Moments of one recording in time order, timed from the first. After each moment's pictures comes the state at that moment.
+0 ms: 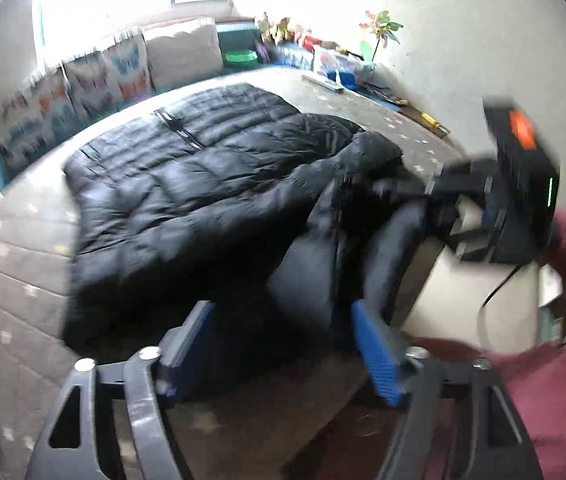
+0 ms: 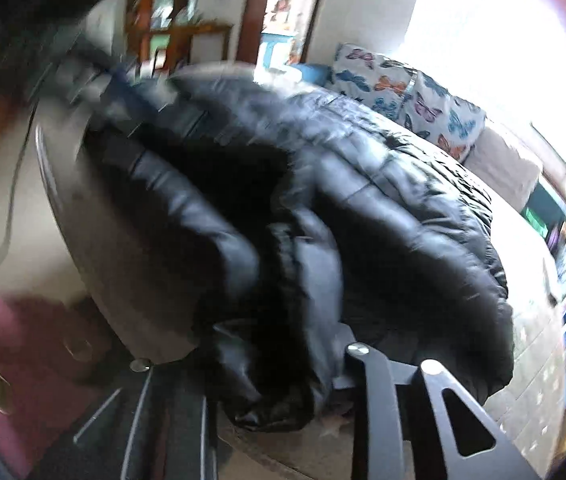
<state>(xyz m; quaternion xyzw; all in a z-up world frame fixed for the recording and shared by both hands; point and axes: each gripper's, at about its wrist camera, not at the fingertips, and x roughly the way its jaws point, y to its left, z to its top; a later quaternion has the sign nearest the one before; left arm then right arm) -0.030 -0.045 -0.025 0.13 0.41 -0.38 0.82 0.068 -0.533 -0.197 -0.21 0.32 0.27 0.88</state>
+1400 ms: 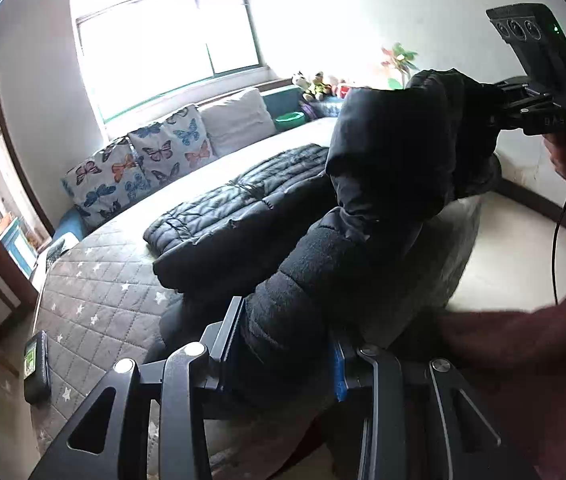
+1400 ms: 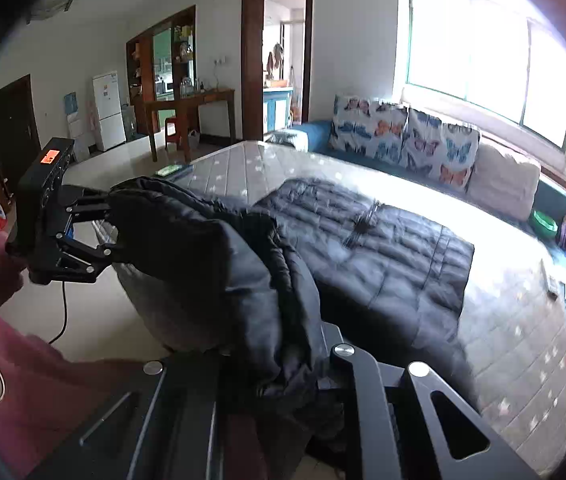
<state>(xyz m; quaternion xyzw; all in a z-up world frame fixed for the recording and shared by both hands) -0.185 0.010 -0.030 0.17 0.27 -0.28 0.91 0.005 -0.550 -0.126 -0.15 0.26 0.31 0.90</state>
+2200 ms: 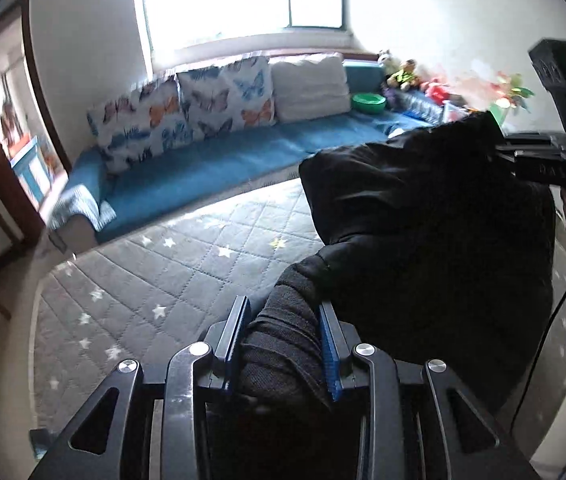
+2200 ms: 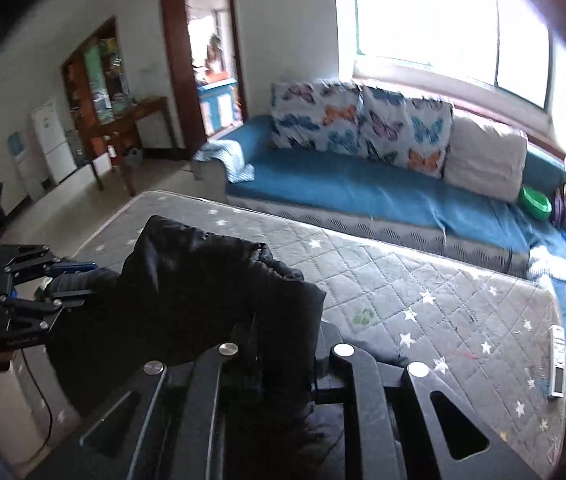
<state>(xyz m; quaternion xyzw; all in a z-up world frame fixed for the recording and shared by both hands) 0.215 -0.035 0.070 0.08 0.40 -0.20 0.89 0.358 -0.521 -0.092 -0.08 0.34 0.23 0.91</state>
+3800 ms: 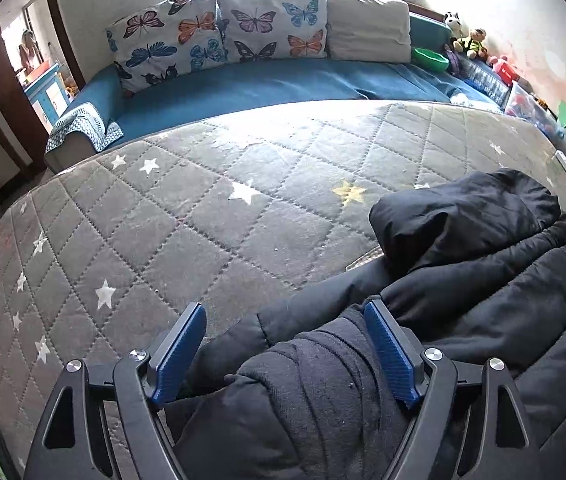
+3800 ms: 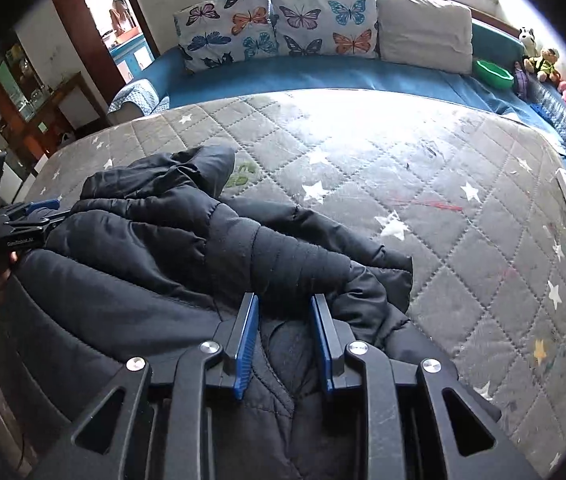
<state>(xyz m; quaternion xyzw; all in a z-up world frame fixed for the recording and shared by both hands) 0.398 -0.029 -0.131 0.04 0.50 -0.12 0.86 0.384 -0.638 -0.197 -0.02 0.47 0.14 0.87</state>
